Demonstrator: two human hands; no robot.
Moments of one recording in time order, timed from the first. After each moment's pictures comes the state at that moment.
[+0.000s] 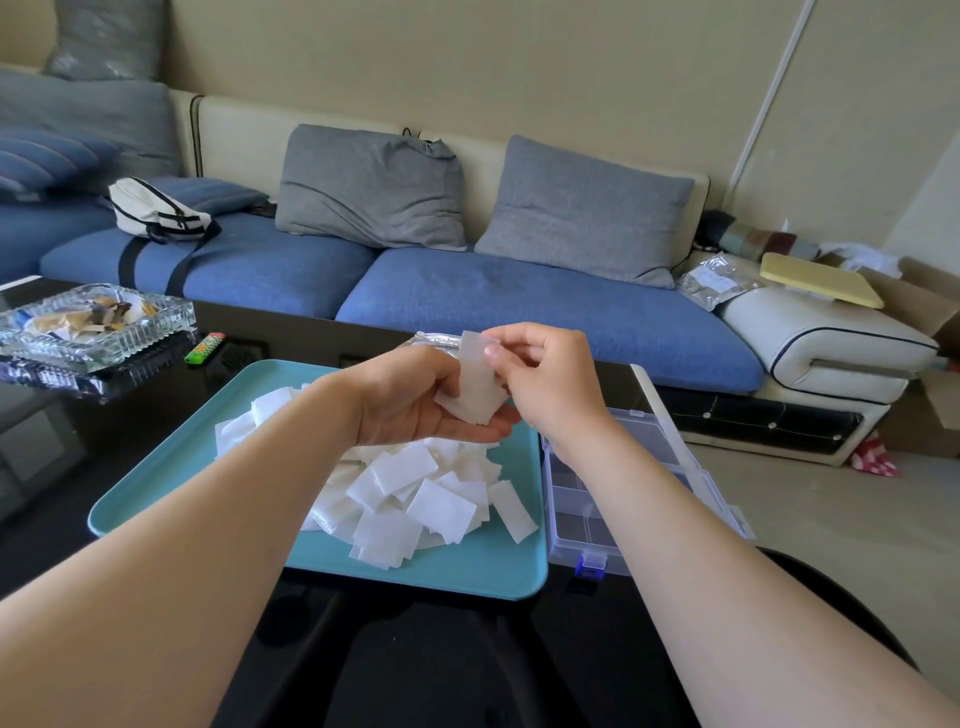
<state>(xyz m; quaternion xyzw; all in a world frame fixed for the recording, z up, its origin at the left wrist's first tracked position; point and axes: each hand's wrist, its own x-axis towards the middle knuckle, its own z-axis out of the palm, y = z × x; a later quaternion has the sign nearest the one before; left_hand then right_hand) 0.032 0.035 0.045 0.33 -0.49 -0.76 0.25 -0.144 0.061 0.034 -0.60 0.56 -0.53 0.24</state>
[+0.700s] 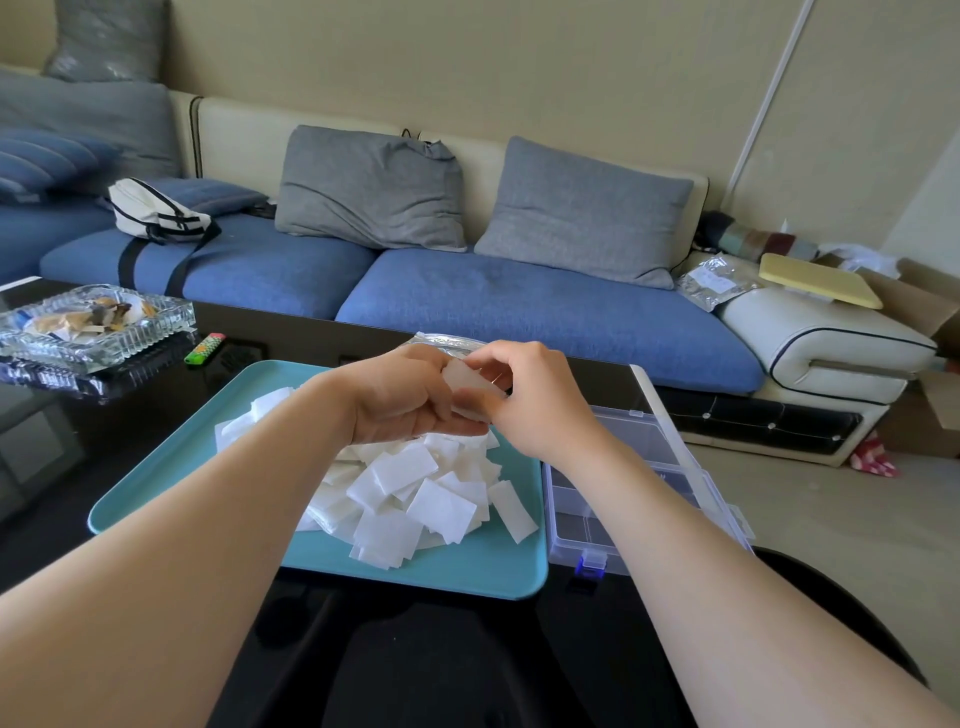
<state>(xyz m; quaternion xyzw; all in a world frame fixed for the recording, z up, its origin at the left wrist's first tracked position) 0.035 0.032 0.040 0.34 -0.57 -0.70 0.25 -0.144 0.064 0.028 -0.75 0.54 -0.37 0.11</state>
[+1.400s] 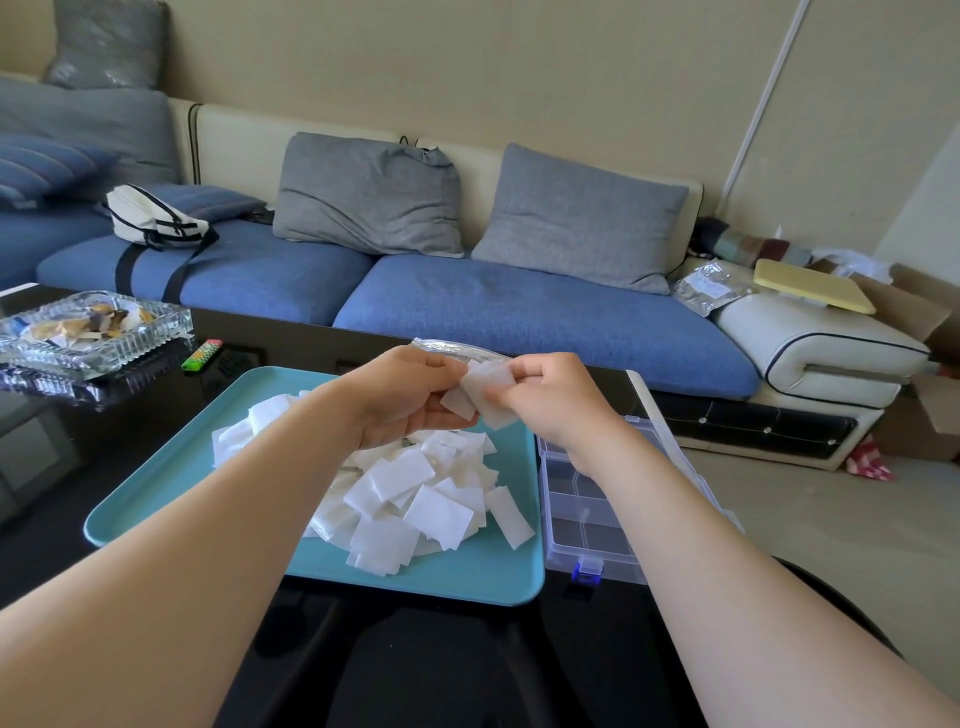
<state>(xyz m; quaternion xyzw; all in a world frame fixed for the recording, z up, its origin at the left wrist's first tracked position) 0.030 0.023 0.034 0.42 -0.54 -0.65 0.33 -0.162 0.057 0.031 -0.59 0.62 -0.42 0.32</state>
